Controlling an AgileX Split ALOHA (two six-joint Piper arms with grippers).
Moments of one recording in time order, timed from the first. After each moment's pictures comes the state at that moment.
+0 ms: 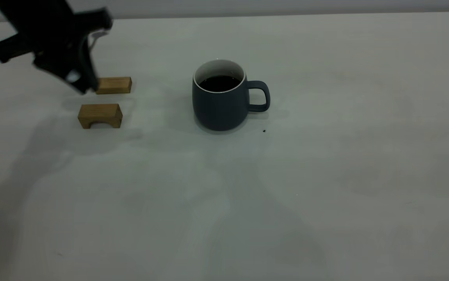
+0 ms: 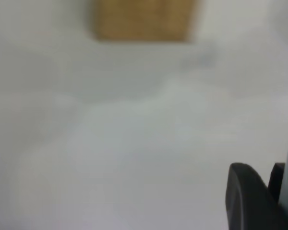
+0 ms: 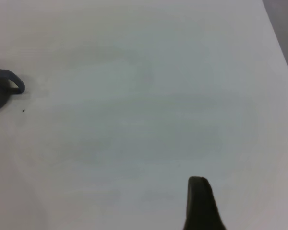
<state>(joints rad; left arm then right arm) -0.14 2.08 -1.27 -0.41 0.72 0.01 0.08 0.02 -0.47 -0.10 1.13 0.13</state>
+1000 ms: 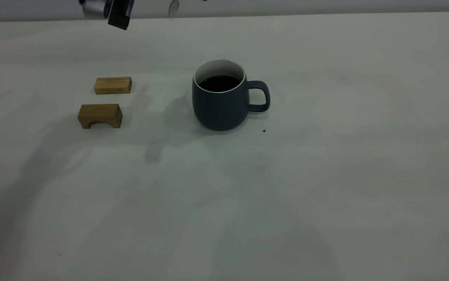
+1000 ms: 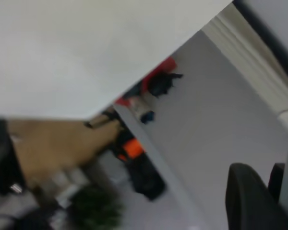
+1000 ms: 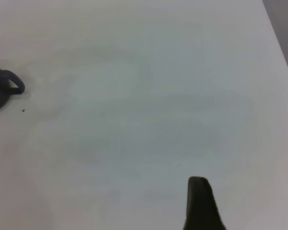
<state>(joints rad) -0.19 2.08 -1.27 -1.35 0.90 -0.30 0.08 0.02 -0.47 -0.10 1.13 0.13</state>
